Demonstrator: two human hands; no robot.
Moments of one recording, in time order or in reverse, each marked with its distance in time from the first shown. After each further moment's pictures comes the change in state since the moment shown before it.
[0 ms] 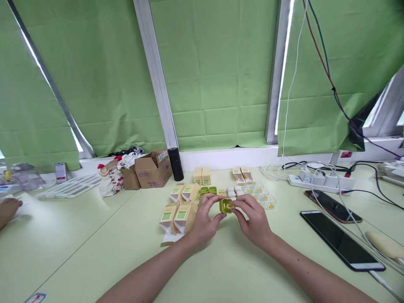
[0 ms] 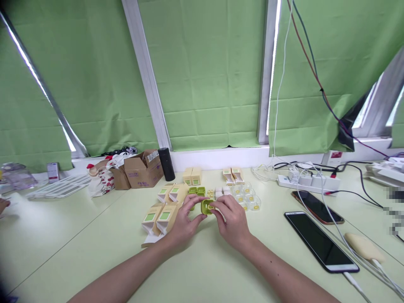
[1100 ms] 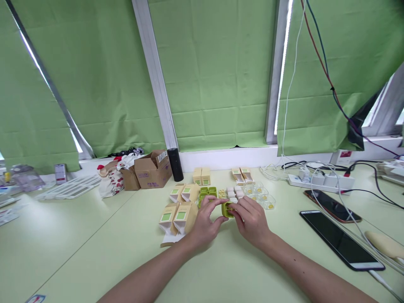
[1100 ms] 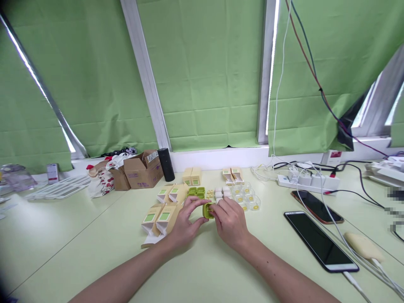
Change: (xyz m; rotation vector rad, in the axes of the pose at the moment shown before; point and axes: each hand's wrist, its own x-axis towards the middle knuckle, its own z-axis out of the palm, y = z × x) left_hand -0.003 -0.005 0.001 0.090 -0.056 0.088; right_hand 0.000 0.005 0.006 -0.228 0.011 -0.212
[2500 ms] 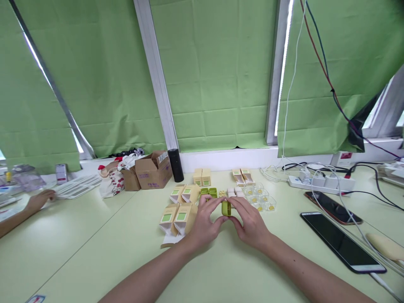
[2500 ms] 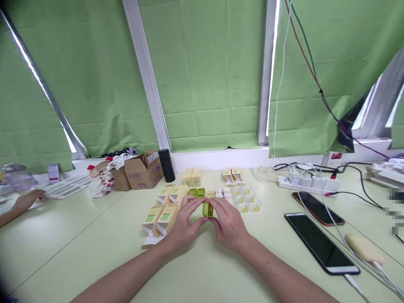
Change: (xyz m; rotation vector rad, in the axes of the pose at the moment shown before) left_hand 0.003 0.004 -0.004 0.096 0.025 0.071; right_hand -0.008 0.001 0.004 0.199 -0.112 0.055
